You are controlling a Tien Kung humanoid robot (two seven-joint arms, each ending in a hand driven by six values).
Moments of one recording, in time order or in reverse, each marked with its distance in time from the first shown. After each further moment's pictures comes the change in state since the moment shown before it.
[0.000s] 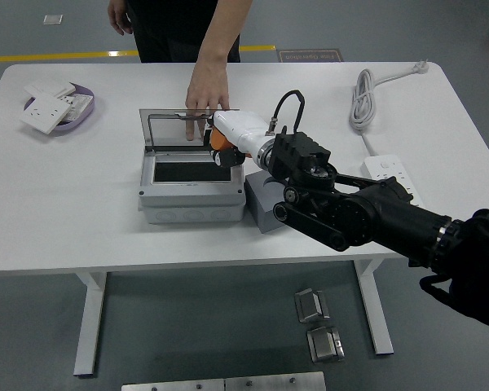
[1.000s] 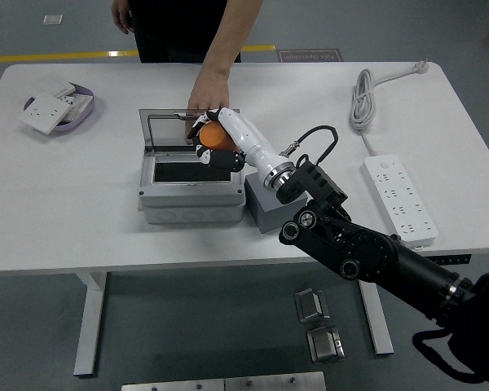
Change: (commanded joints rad) left arm 0.014 -0.028 0.047 0.000 -0.062 0.007 -0.013; right arm -0.255 0.000 0.296 0.154 0.034 -0.128 0.221
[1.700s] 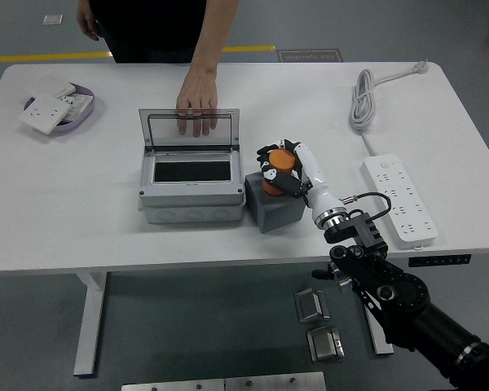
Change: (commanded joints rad) left arm -0.003 -0.010 0.053 0.000 -0.050 0.002 -0.020; right arm -0.325 -0.007 0.332 -0.006 0.313 -0.001 0.333
